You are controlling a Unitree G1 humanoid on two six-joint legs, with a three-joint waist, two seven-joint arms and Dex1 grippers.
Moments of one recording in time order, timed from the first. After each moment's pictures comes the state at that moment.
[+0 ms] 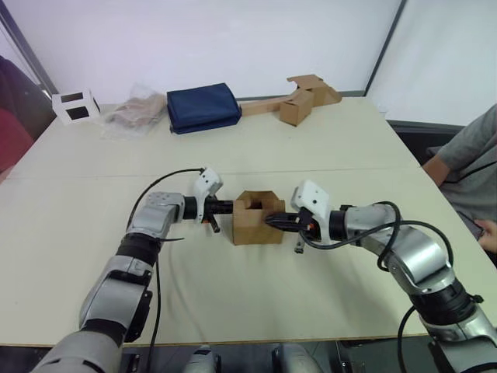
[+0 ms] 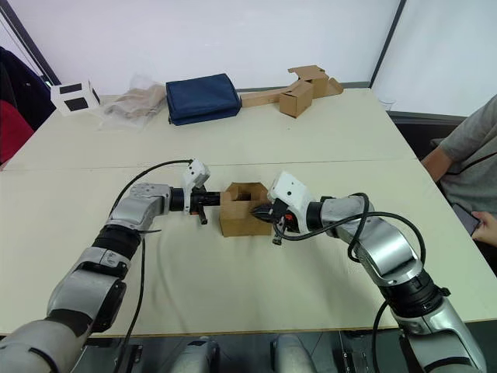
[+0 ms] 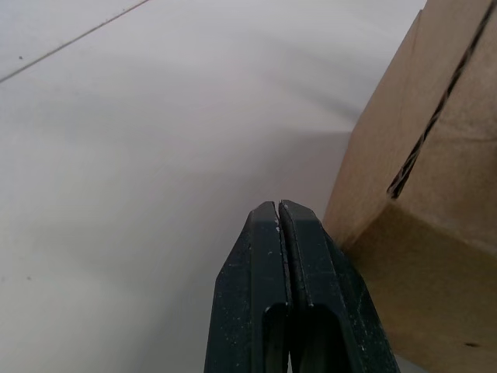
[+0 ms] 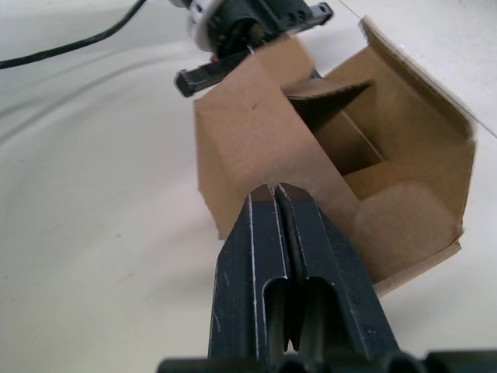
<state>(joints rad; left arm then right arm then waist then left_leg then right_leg) -0.84 0.37 -0.14 0.68 -0.18 0.30 -1.11 -0.53 -0.64 0.23 -0.33 0.37 0.73 0.81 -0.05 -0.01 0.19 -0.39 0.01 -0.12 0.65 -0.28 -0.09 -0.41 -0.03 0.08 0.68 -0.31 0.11</state>
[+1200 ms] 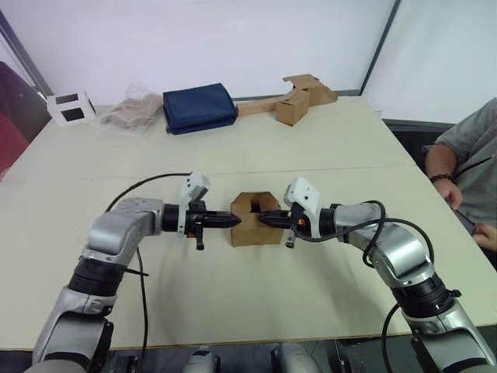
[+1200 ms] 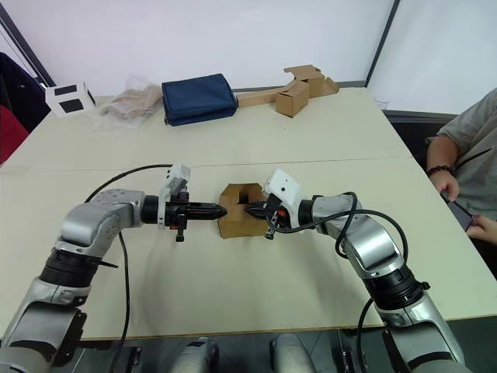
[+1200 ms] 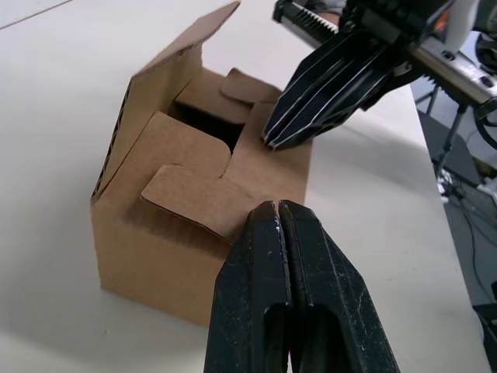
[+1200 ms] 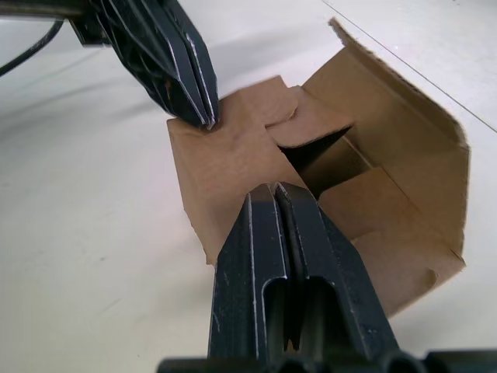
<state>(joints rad) -0.61 0.56 -0.10 0.04 -0.48 0.74 -1.15 -0.55 -0.57 0.23 -0.25 0.33 0.69 0.83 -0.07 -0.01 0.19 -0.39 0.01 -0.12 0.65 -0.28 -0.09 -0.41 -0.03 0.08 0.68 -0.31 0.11</state>
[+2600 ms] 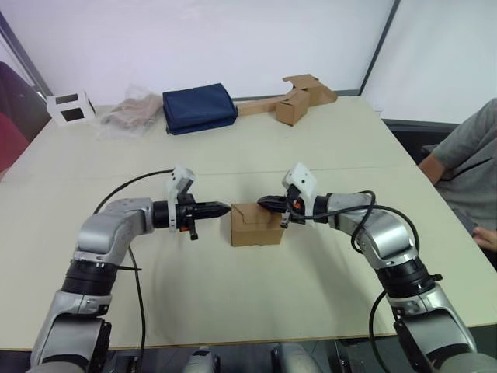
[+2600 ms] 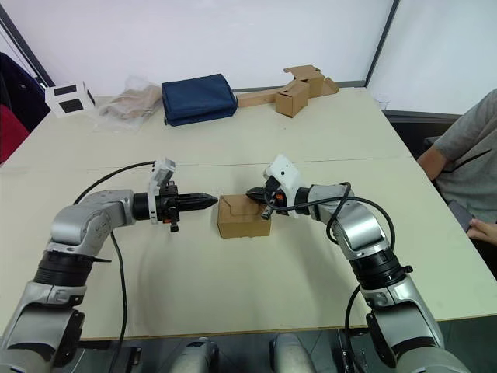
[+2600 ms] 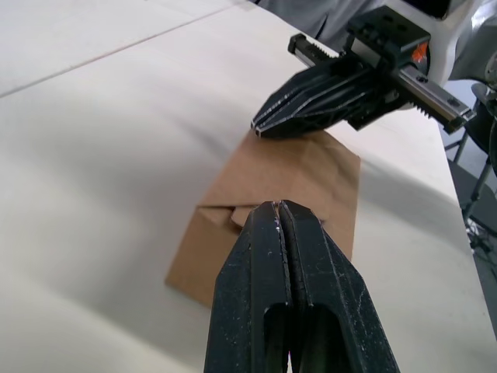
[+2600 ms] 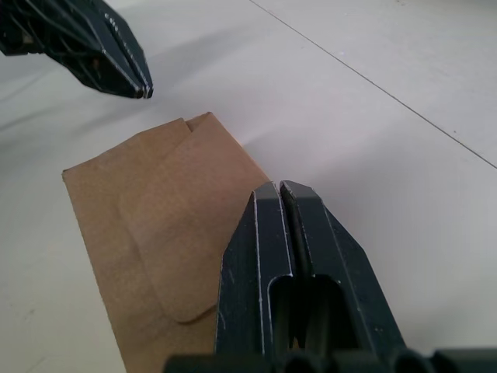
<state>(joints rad) -0.63 0.54 -0.02 0.10 -0.53 0.74 -1.08 -0.65 -0.48 0.21 -0.05 0.30 0.64 0.81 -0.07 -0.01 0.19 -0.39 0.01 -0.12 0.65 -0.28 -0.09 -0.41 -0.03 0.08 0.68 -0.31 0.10</state>
